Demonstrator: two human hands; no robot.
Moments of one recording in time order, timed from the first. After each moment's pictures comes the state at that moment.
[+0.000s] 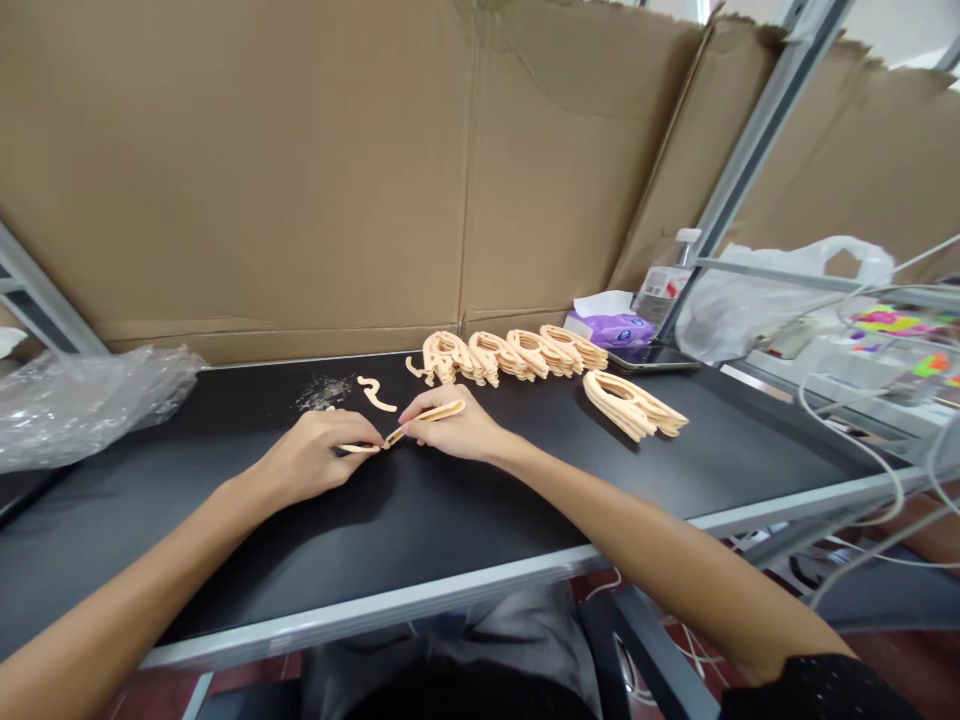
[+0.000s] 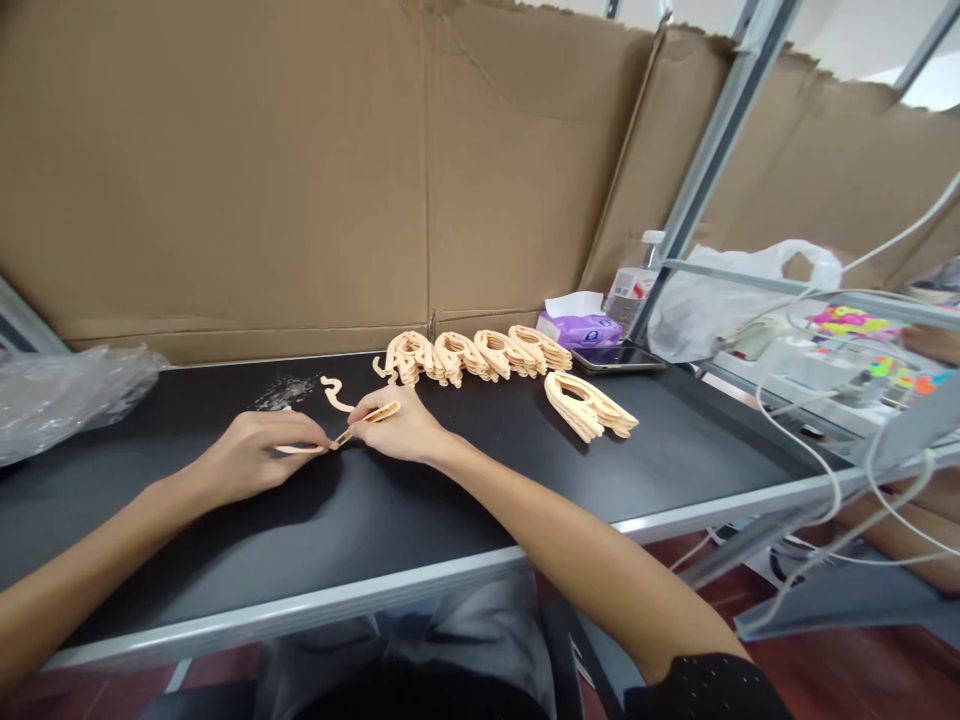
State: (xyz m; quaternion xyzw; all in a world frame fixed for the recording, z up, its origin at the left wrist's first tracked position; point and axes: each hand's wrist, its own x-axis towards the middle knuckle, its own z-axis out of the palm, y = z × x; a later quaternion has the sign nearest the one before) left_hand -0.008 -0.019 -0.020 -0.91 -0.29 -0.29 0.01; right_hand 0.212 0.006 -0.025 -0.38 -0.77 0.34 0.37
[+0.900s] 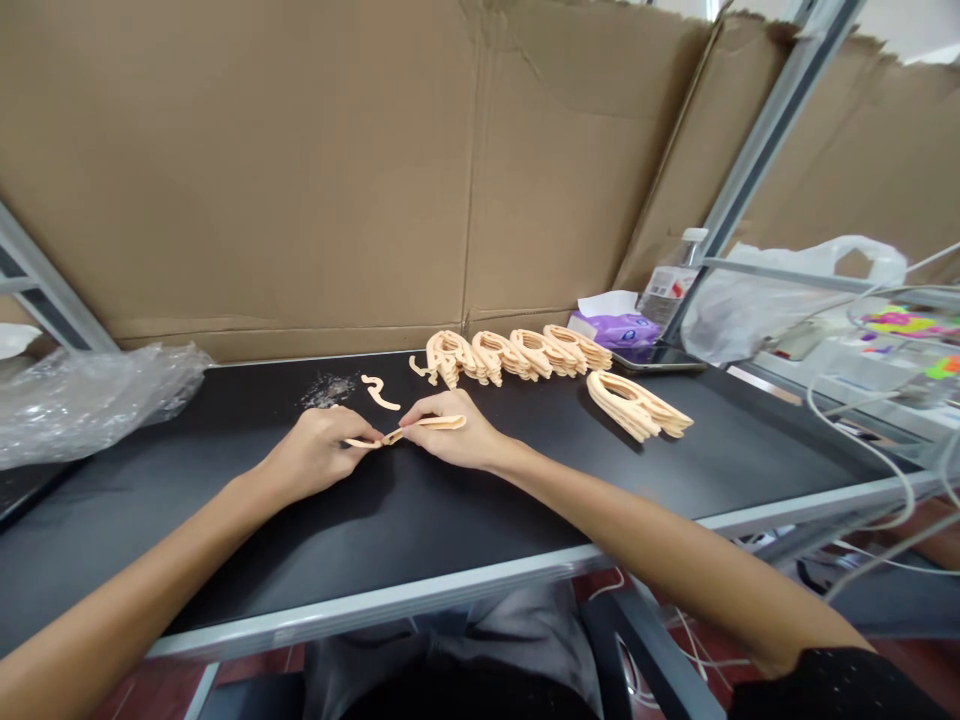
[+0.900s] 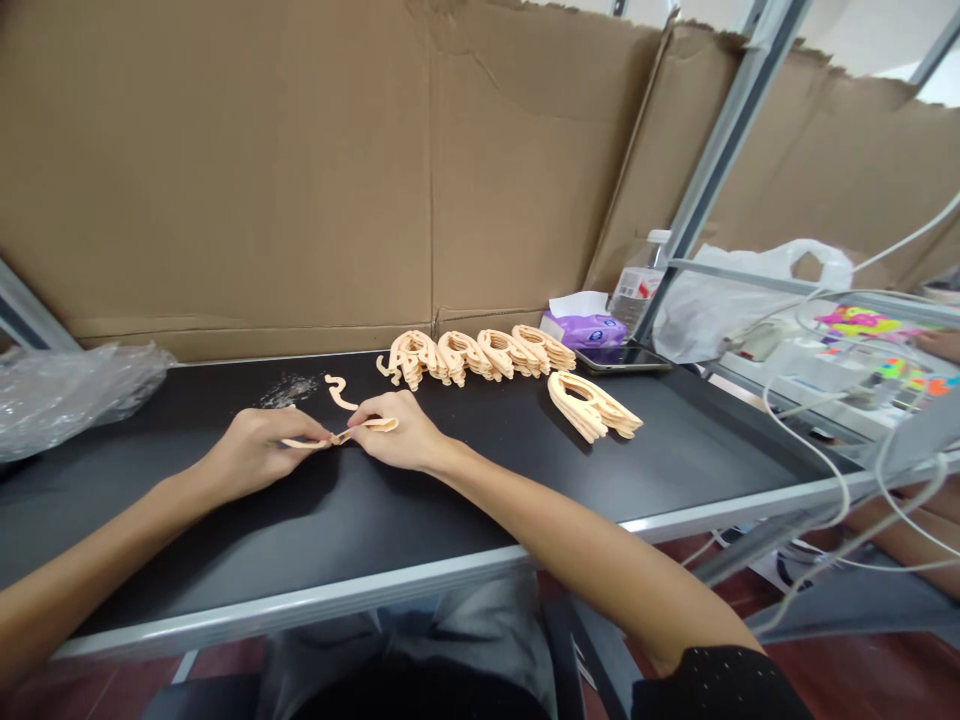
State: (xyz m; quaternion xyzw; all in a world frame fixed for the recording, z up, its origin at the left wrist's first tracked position) left_hand -0.013 -0.016 -0.026 -0.89 -0.34 -0.30 -0.01; right_hand 0.209 0.000 -0.029 -0.36 -0.81 0.28 0.37
